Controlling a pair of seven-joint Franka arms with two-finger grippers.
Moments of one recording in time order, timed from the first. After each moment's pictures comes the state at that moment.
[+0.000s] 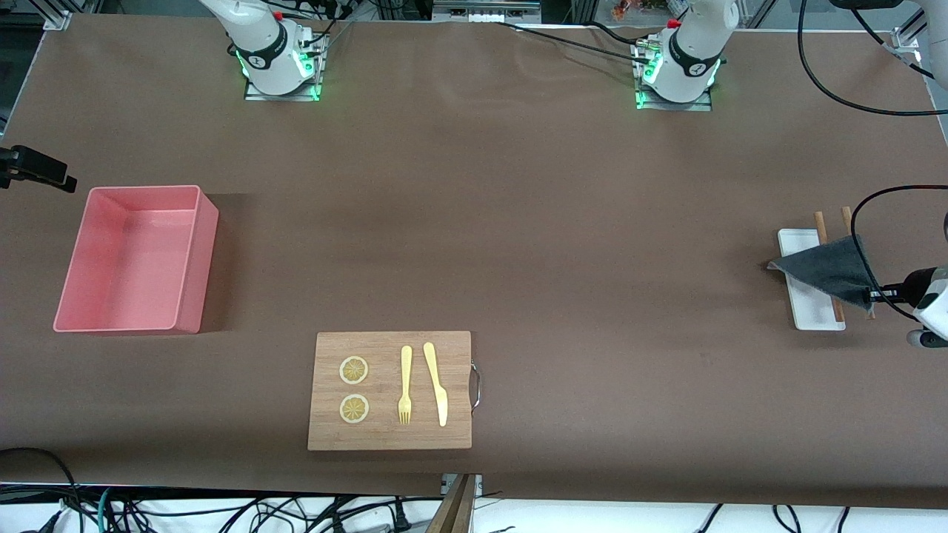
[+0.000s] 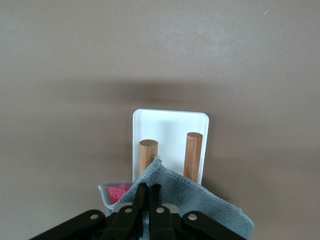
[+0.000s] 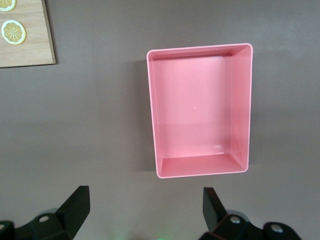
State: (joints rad) left arm 0.37 0.64 -0.02 -1.43 0.12 1.90 0.24; right arm -0.10 0.11 -0.04 -1.48 -0.03 1.49 -0.09
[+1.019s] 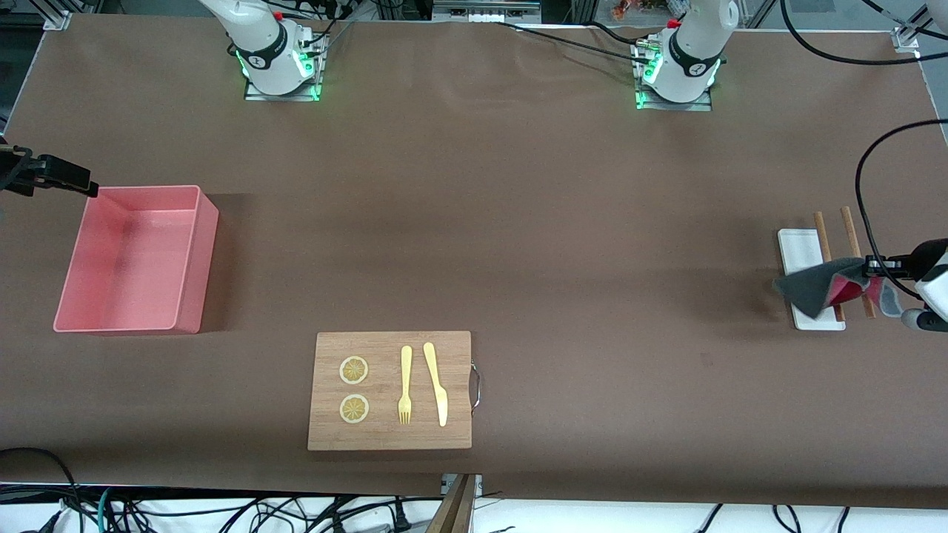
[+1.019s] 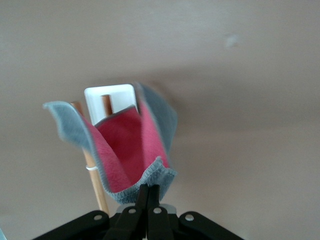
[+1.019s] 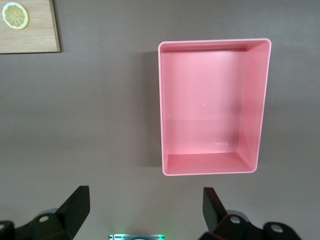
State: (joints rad) left arm 0.17 0.50 -0.05 -1.20 0.11 1.43 0.24; right arm -0.07 0.14 -0.03 -1.48 -0.02 1.48 -0.07
